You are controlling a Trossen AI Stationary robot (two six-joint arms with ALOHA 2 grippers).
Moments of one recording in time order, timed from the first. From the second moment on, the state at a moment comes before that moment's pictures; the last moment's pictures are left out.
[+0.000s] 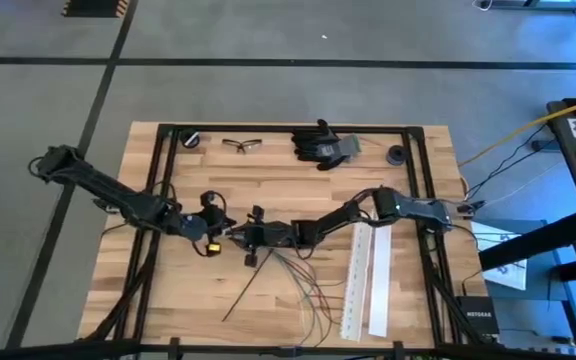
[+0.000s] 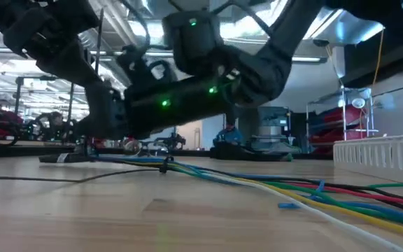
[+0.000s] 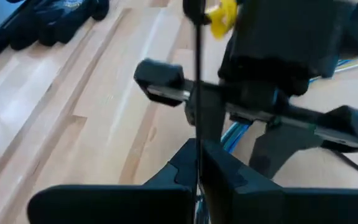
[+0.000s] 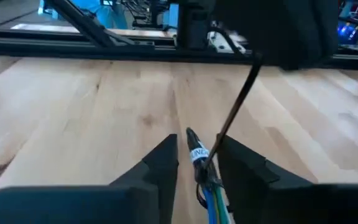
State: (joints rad) left arm -0.38 1.02 0.49 -0.20 -0.55 -0.30; right arm 0.15 2.45 1.48 0.71 0.24 -0.01
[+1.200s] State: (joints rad) left arm -0.34 0.71 0.68 -0.52 -0.59 -0.13; right arm 0.15 2.53 1.61 0.52 0.30 0.07
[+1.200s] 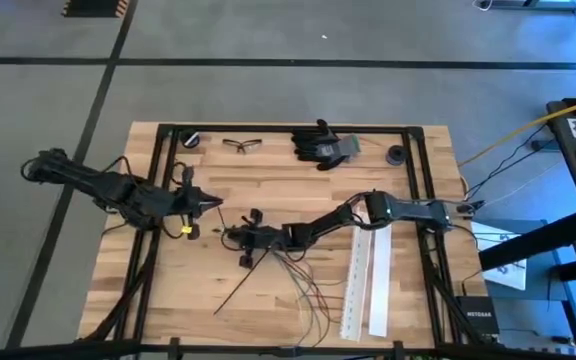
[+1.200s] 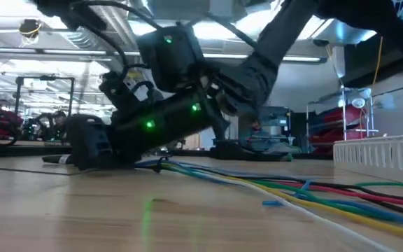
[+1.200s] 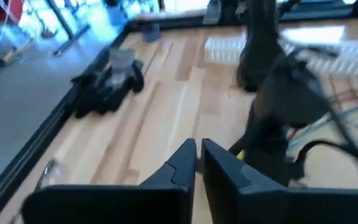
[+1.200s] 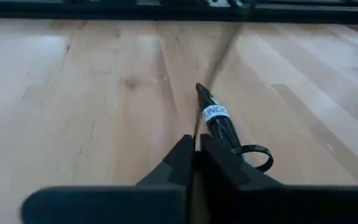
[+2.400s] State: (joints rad) left arm -0.56 0.85 0.10 -0.11 -0.66 -0.77; right arm 0.12 2.27 1.31 0.30 0.10 0.18
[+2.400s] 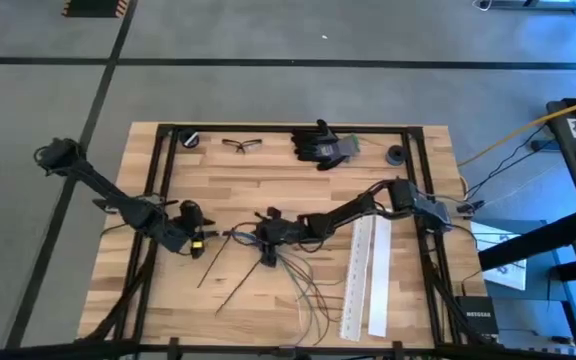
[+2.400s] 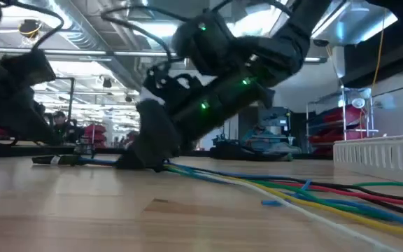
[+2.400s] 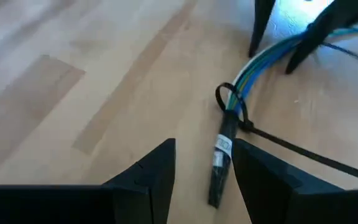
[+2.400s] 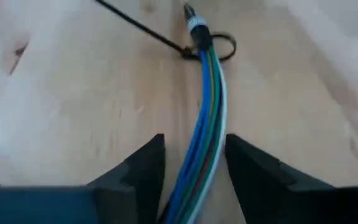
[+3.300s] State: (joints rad) left arm -0.51 1.16 0.21 0.40 -0.56 -0.46; right arm 0.17 2.12 1.30 0.09 -0.03 -0.12
